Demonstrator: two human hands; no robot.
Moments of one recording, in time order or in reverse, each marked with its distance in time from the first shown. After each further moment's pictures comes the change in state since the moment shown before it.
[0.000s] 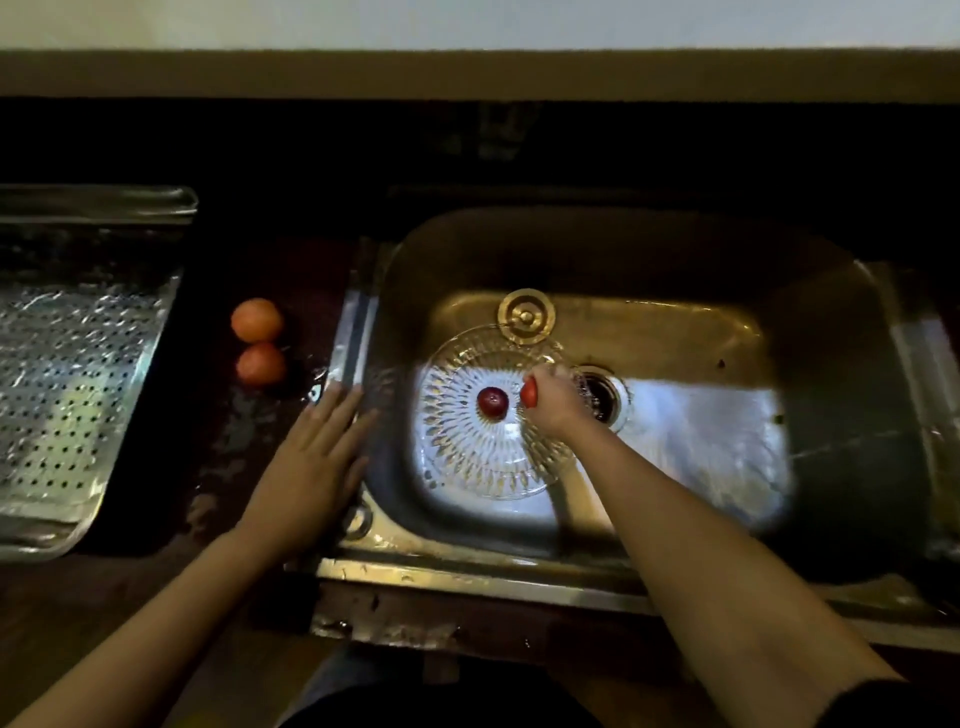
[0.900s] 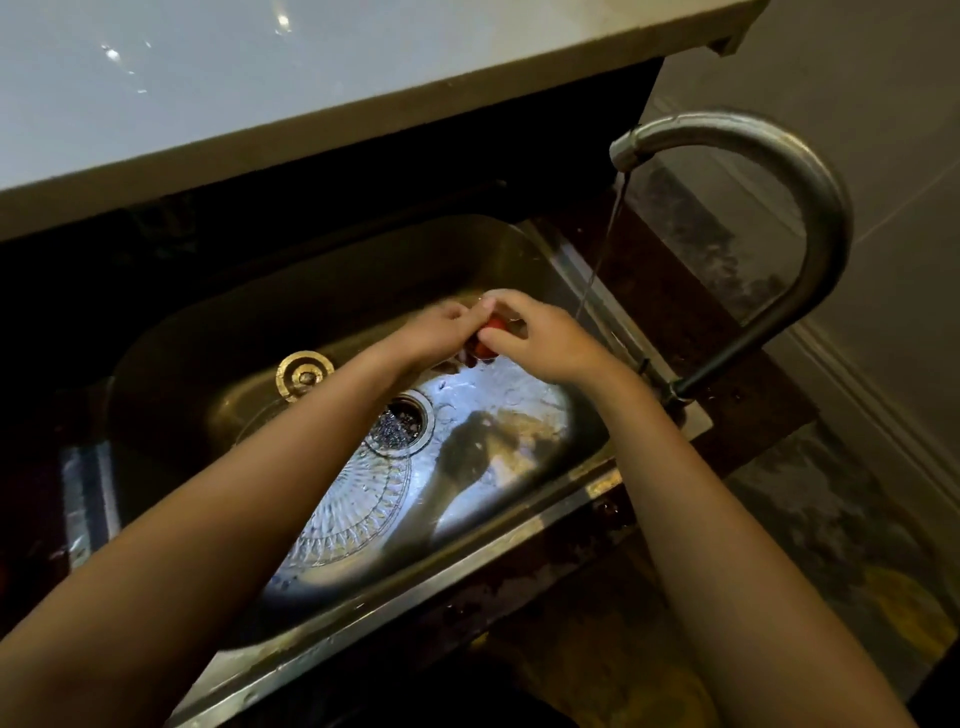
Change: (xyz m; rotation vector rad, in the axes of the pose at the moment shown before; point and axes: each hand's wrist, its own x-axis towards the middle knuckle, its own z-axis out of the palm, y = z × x) left_hand 0.202 0.280 -0.083 -0.998 -0.530 0.184; right_hand -0.171 0.084 -0.183 0.415 0.428 0.026
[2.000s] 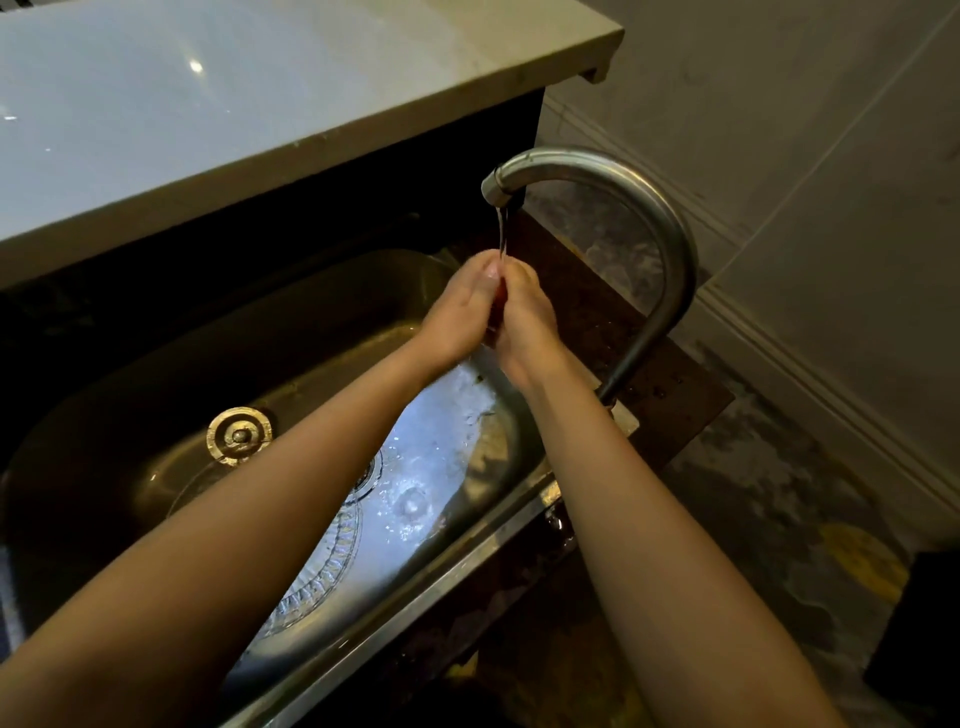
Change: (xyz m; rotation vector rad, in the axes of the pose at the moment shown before) left_hand 0.022 0.081 0.064 0.051 0.082 0.529; right_hand 0.022 0.010 -0.033 1.070 0.535 0.285
